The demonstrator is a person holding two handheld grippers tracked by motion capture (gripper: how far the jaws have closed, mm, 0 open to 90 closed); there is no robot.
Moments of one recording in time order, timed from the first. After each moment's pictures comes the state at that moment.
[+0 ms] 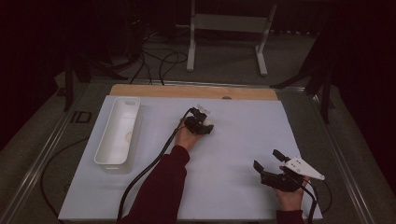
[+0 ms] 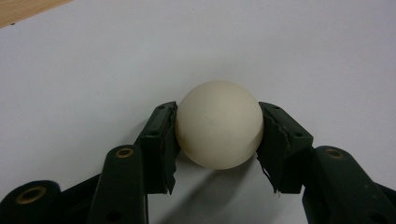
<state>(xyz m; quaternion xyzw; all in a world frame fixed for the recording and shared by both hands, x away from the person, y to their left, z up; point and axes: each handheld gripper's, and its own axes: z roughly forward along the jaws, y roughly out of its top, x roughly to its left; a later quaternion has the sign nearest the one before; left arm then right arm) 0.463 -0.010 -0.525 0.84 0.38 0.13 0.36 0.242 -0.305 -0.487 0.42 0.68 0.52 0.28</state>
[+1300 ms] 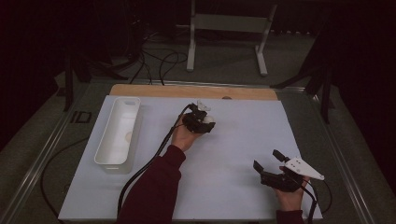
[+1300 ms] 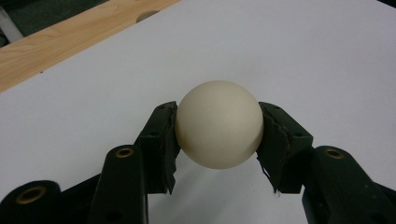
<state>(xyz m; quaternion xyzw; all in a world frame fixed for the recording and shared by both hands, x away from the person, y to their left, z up) 0.435 -0.002 -0.471 0.84 0.35 0.14 0.38 0.242 -0.305 -0.487 0.42 0.68 0.52 0.28</state>
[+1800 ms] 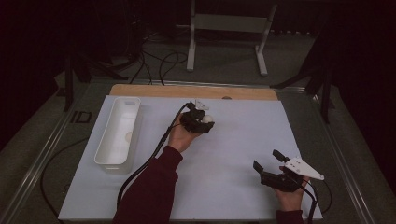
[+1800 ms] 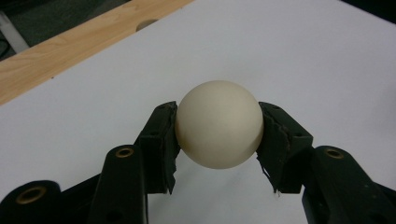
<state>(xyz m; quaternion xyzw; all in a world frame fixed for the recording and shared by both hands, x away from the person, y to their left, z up) 0.421 0.006 -0.449 0.84 0.34 0.14 0.39 0.242 -0.305 -0.487 0.42 0.68 0.52 0.28</state>
